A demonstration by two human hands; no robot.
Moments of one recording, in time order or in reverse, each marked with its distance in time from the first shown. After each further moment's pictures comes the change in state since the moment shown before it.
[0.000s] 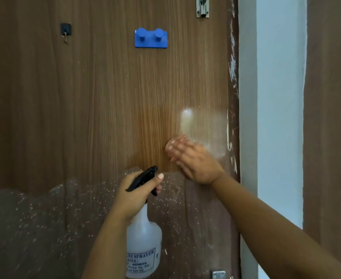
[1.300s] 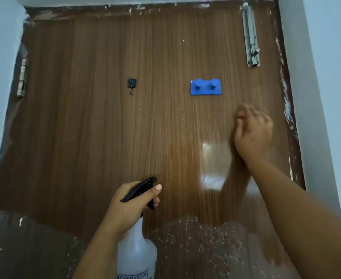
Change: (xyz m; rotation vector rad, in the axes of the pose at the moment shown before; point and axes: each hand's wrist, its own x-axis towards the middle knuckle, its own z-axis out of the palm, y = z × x) left_hand 0.036 0.055 -0.146 0.159 0.066 0.177; right_hand 0.161 0.051 -0.037 -0.012 0.517 0.794
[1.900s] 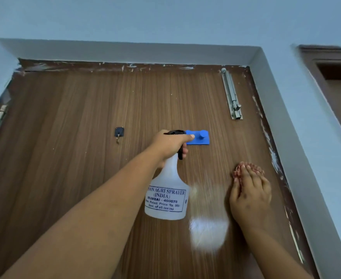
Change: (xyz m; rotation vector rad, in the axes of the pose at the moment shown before) left_hand 0.205 0.163 0.057 -0.094 -0.120 0.117; right_hand -0.019 0.017 0.017 -0.105 0.214 0.033
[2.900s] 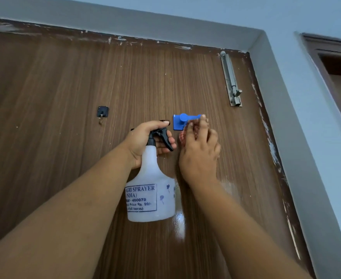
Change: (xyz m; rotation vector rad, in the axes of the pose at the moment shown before) left_hand 0.003 -0.040 -0.024 -0.393 -0.187 -0.004; right_hand 0.046 -0.125 0.037 -0.080 -0.142 -0.165
